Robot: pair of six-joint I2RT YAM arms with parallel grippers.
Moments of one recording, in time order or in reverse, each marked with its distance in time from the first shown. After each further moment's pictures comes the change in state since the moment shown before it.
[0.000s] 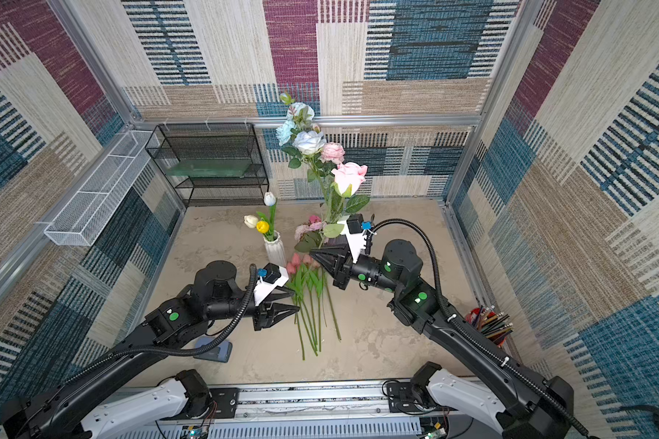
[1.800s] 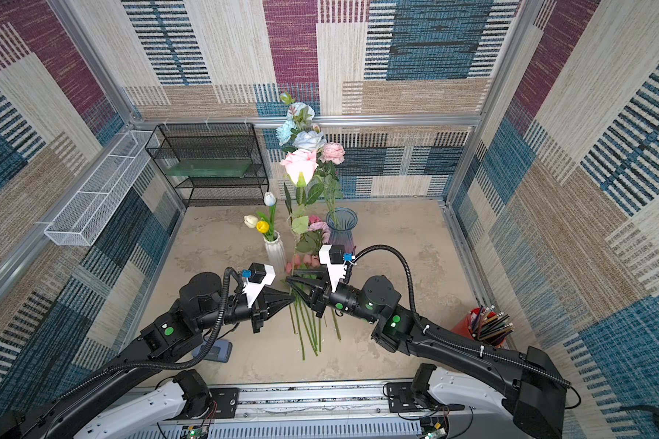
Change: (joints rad) left arm 0.000 -0.126 -0.146 0.238 -0.008 -0.183; right arm 0.301 0.046 -0.226 0.399 0.306 0.056
